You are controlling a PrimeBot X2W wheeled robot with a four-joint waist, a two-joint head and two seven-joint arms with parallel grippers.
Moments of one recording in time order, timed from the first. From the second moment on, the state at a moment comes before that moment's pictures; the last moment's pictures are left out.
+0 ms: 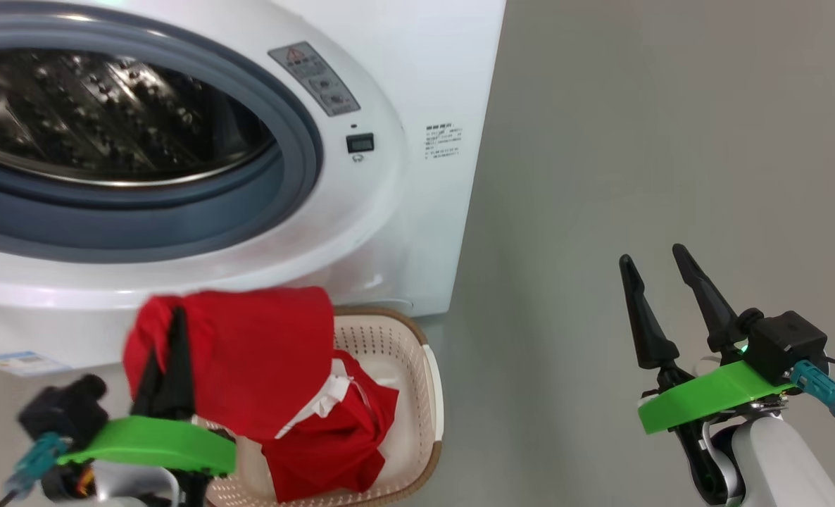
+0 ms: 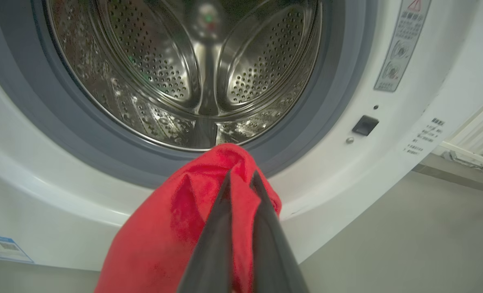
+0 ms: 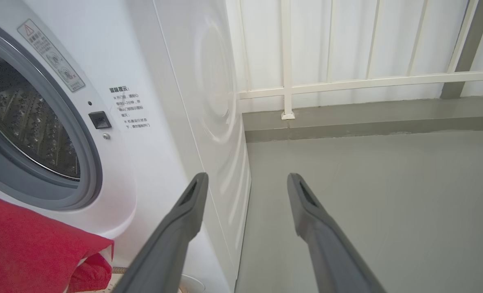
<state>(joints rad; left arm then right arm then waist) -0.18 0.04 0.03 0.16 -0.44 0.00 -0.12 -0.21 -0.07 0.06 0.25 0.33 0.12 -0.26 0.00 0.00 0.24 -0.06</state>
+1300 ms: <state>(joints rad) -0.65 0.04 -0.08 1.20 -0.52 -0.12 -0.25 -0.32 -0.07 0.08 0.25 0.34 0.12 -0.26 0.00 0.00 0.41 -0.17</state>
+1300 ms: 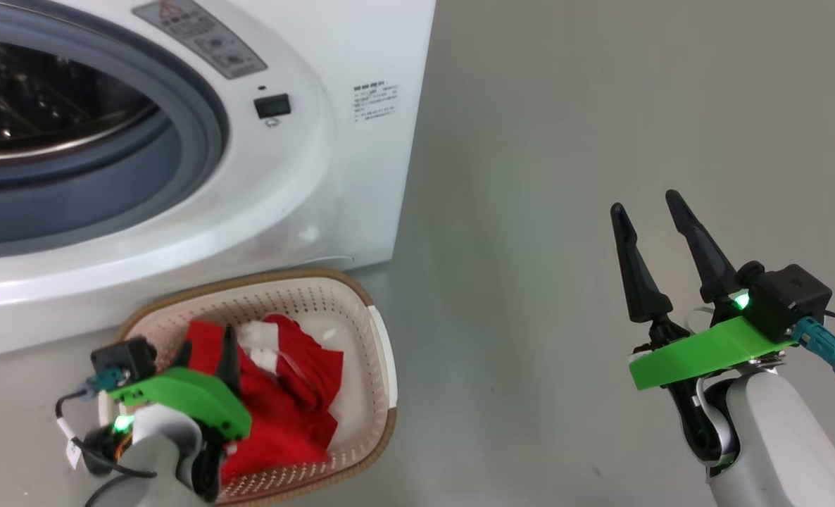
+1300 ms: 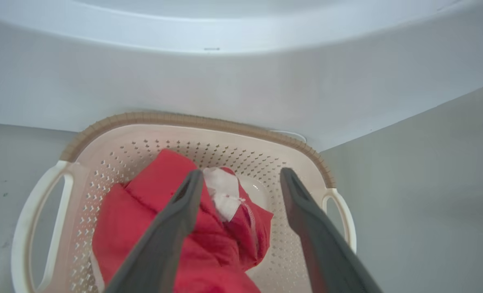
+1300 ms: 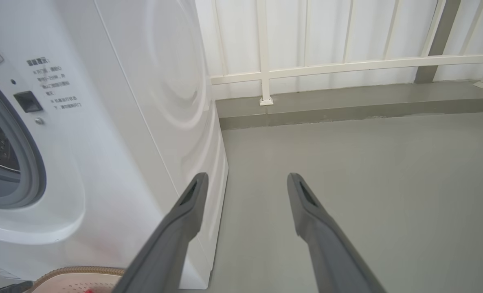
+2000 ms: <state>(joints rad) -0.29 0.03 0.03 0.40 -0.35 -0.12 -0.25 -0.24 -0.07 0.06 0.23 0.33 0.12 -0.26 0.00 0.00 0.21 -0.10</state>
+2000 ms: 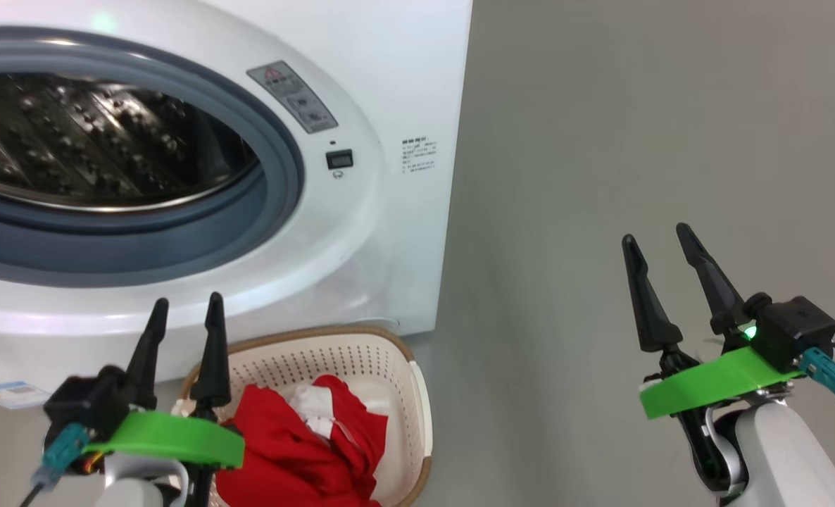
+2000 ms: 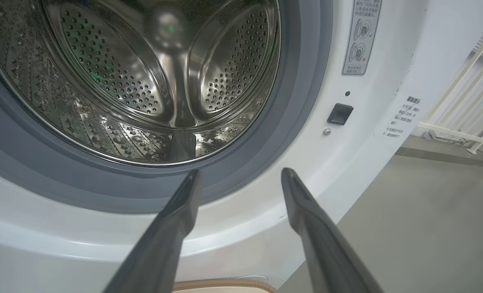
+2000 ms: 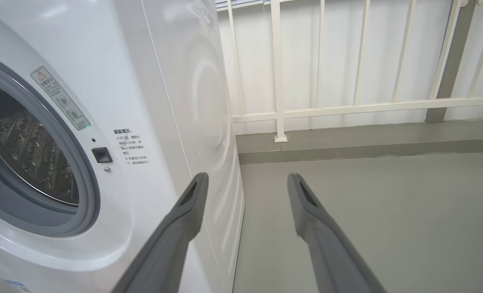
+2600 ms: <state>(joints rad) 0.00 0.04 0.06 0.18 -0.30 -0.10 -0.25 -0.09 -0.07 -0.01 0.19 0.30 0.12 -0.26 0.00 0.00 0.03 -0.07</state>
